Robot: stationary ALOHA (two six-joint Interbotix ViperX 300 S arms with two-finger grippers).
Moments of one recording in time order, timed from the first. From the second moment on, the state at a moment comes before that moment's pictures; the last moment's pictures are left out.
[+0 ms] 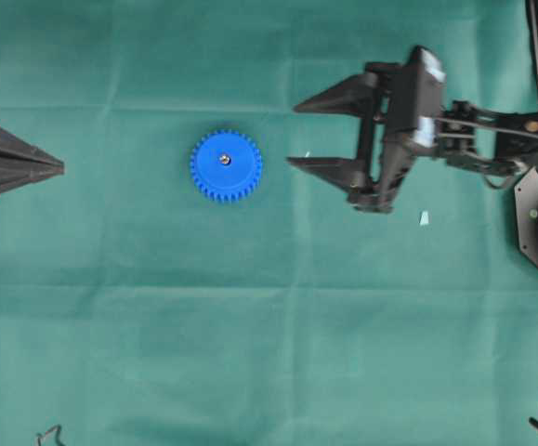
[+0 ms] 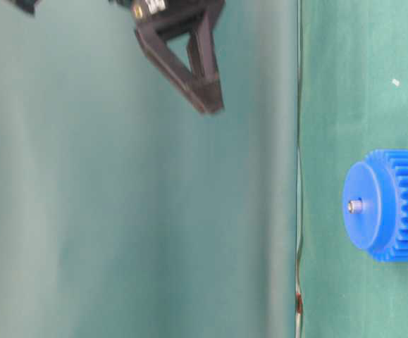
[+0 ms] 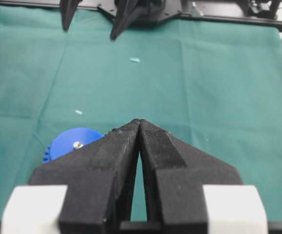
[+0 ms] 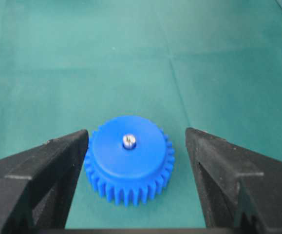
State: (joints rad) left arm -0.01 -0.96 1.17 0.01 -0.12 -0.07; right arm -0.12 -0.32 0.94 0.21 -0.35 -0.04
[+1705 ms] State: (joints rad) left arm -0.01 -0.96 1.17 0.01 -0.11 -0.07; right arm -0.12 -0.60 1.14 0.21 -0.35 -0.04
